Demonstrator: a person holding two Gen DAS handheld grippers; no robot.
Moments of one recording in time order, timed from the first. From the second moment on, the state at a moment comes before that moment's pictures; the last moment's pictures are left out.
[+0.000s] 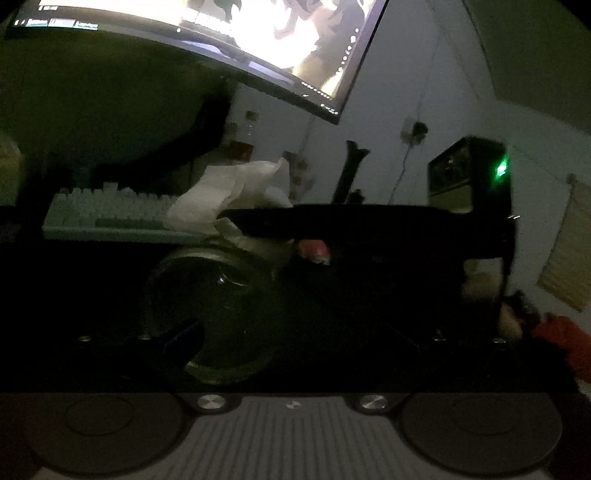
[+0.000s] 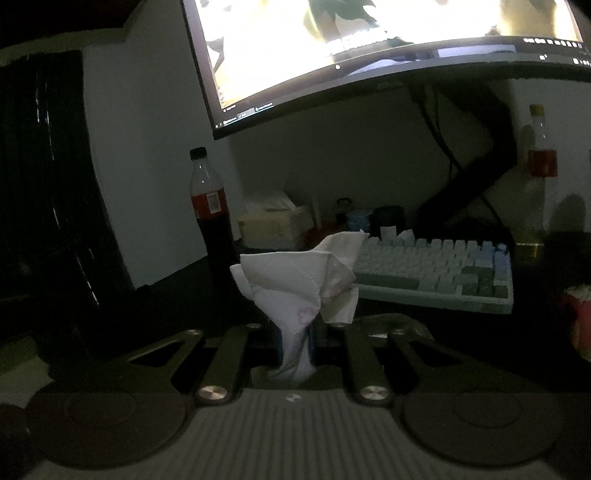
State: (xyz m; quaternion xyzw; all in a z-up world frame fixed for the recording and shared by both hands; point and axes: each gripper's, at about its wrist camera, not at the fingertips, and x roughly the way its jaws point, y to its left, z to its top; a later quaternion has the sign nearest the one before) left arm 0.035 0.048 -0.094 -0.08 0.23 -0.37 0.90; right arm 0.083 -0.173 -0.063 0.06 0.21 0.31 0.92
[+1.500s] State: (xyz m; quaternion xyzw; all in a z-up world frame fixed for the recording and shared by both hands) left arm 0.038 0.031 -0.142 -0.01 0.17 -0.44 0.88; right arm 0.002 -0.198 -0.076 0.09 0.14 0.22 0.96
